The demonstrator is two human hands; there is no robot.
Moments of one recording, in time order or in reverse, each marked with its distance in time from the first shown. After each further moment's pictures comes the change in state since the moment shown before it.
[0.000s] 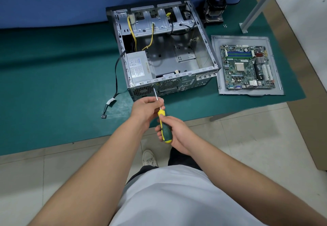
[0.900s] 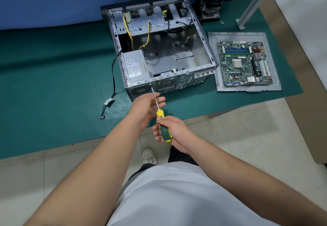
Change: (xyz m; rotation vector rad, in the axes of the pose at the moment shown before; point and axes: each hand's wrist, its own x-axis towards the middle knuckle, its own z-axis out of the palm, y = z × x) left_hand 0.003 0.012 0.002 0.016 -0.073 -0.069; right_hand 0.003 0.004 0.002 -0.054 0.039 -0.042
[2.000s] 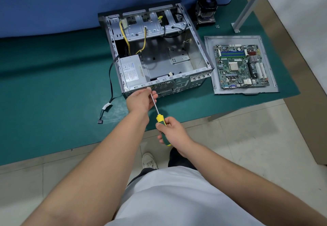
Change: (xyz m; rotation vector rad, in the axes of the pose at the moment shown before) left_hand 0.015 0.015 0.025 -0.178 0.350 0.133; right_hand 0.012 0.011 -0.013 -0.299 0.176 -0.181
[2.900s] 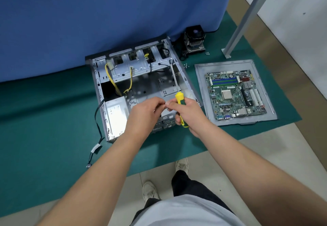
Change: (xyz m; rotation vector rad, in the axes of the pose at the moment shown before) left_hand 0.011 0.063 0.083 1.107 -0.294 1.138; right_hand 0.079 -0.173 -0.107 0.075 0.058 -0.225
